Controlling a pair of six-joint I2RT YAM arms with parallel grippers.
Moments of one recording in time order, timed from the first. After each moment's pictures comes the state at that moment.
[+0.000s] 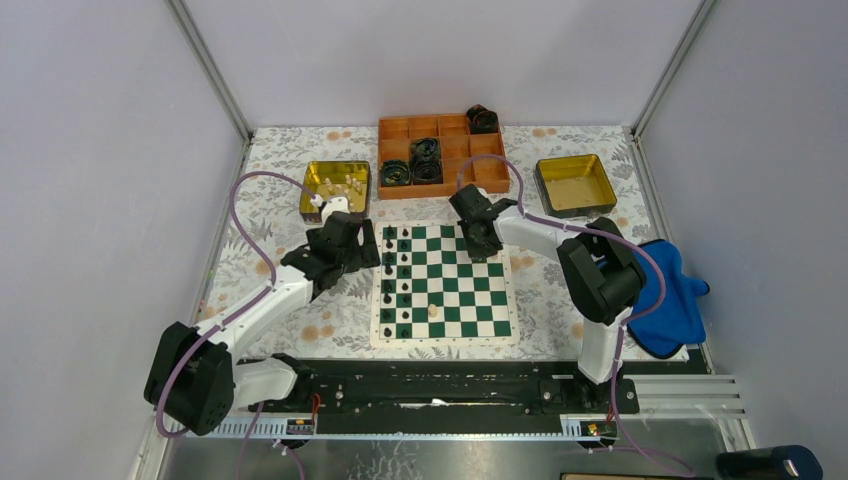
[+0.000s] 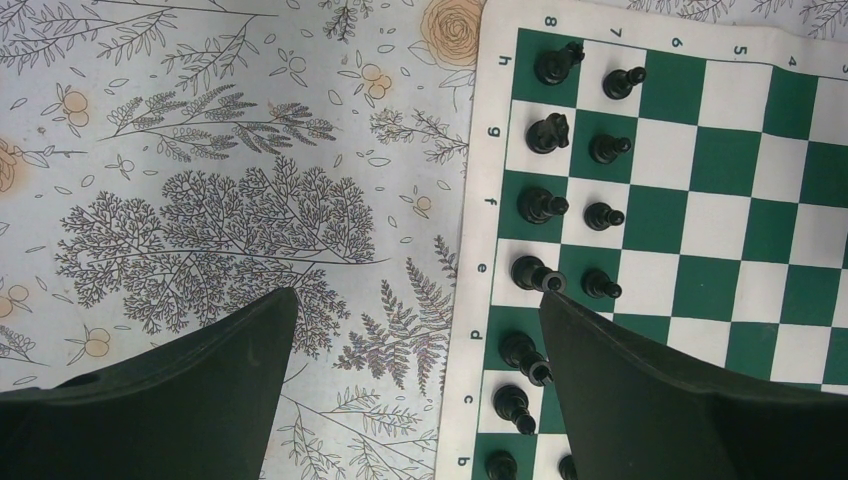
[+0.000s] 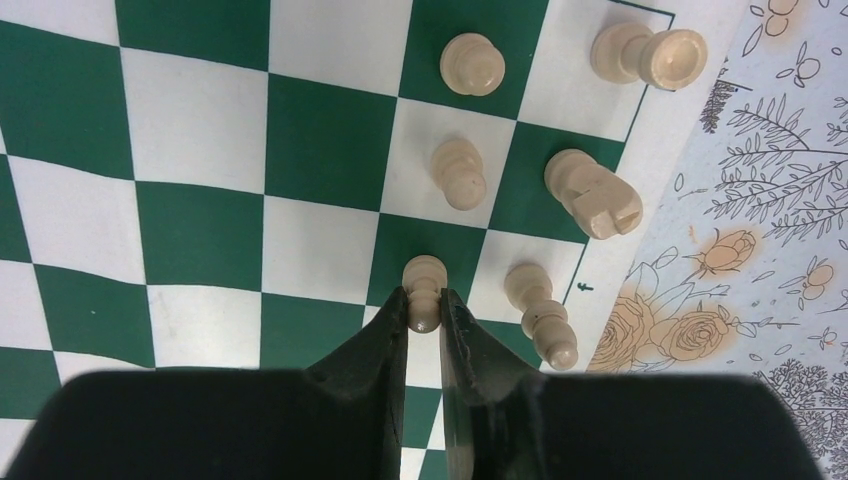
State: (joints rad) left arm -0.48 1.20 0.72 -0.35 -0.31 -0.53; right arm 0.63 1.90 1.26 -0.57 0.23 0.34
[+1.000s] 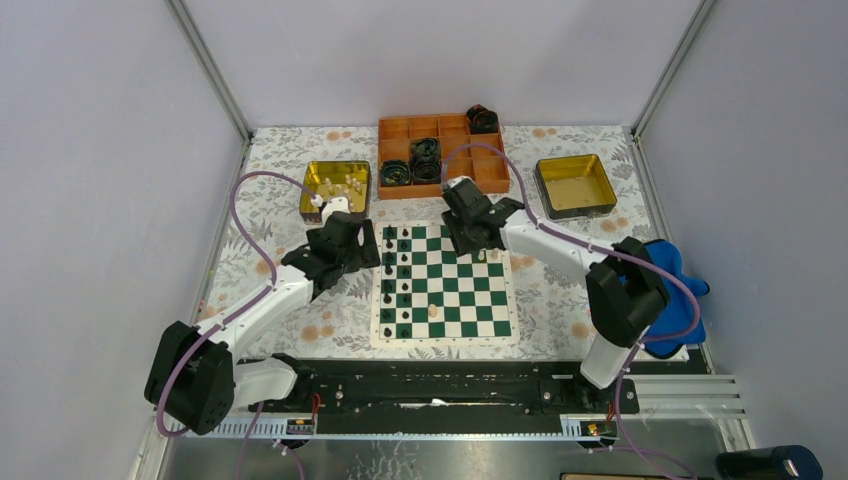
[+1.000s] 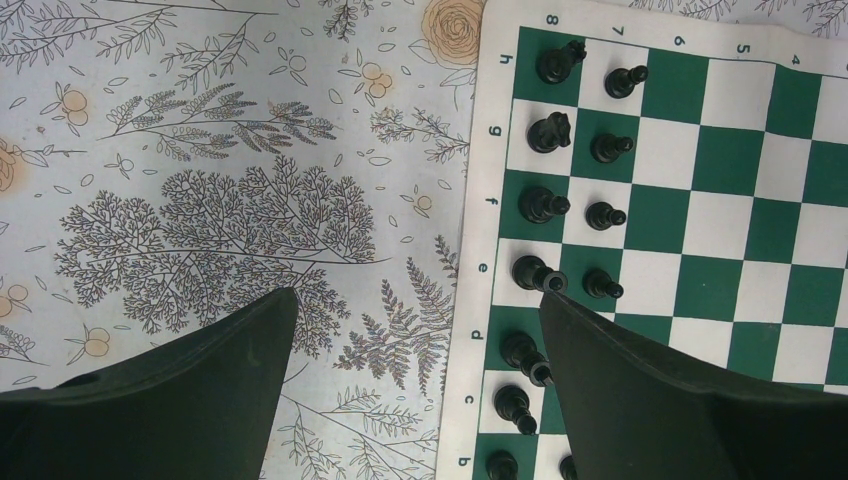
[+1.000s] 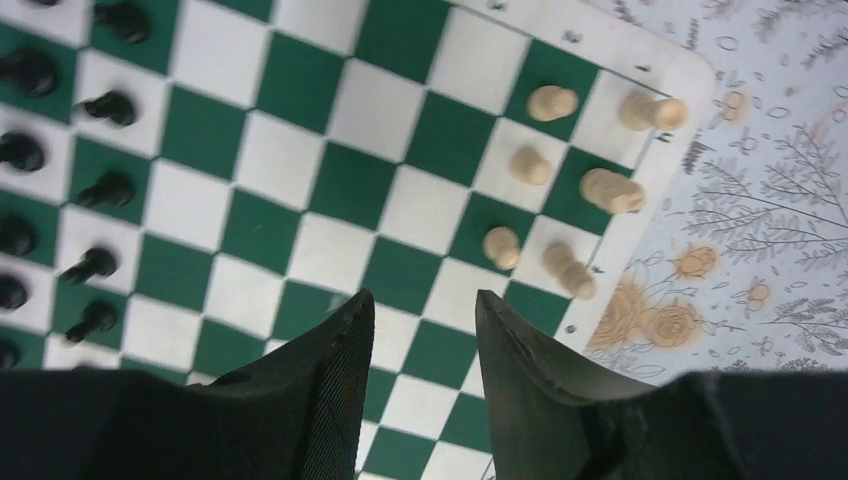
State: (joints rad) left arm -0.48 1.20 0.72 -0.35 -0.31 -0.53; right arm 0.69 1.76 1.28 -0.58 0.21 0.26
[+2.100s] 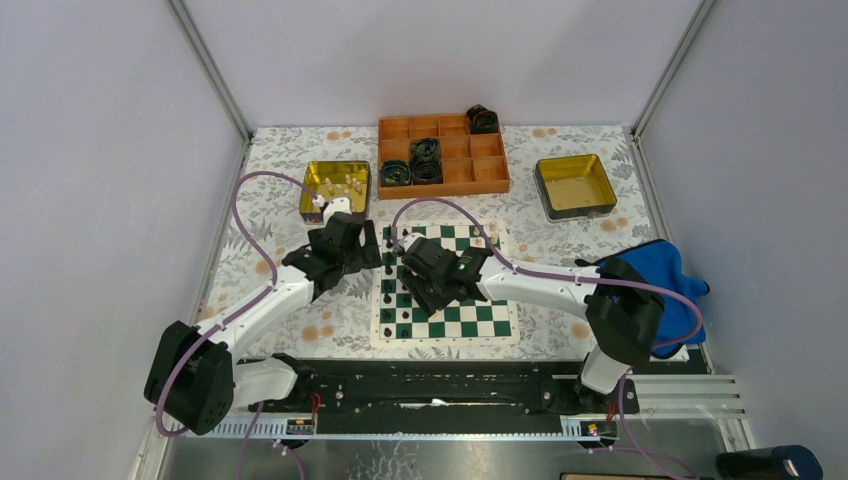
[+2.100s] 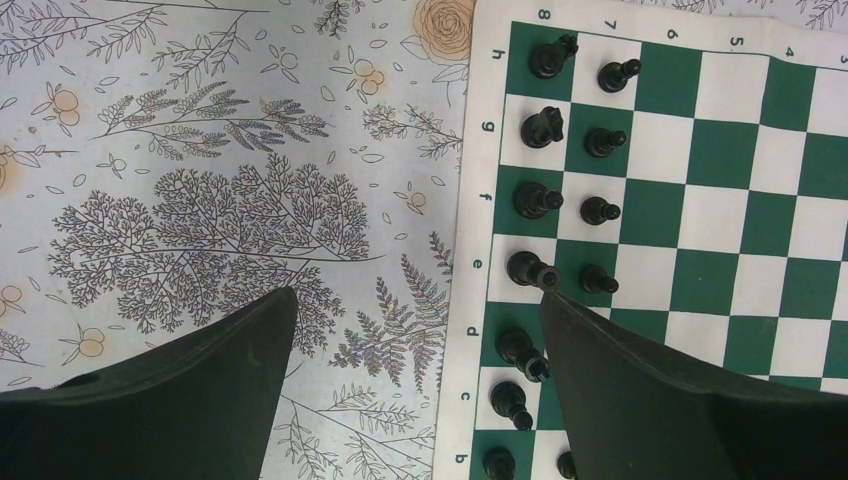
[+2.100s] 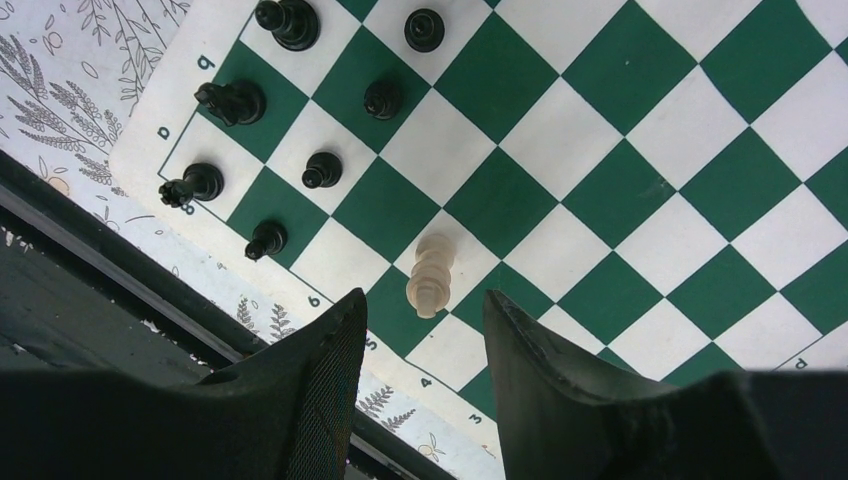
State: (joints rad) left arm -0.49 1.20 0.72 -0.35 -0.31 -0.53; right arm 1.07 1.68 1.18 -0.56 0.11 0.31
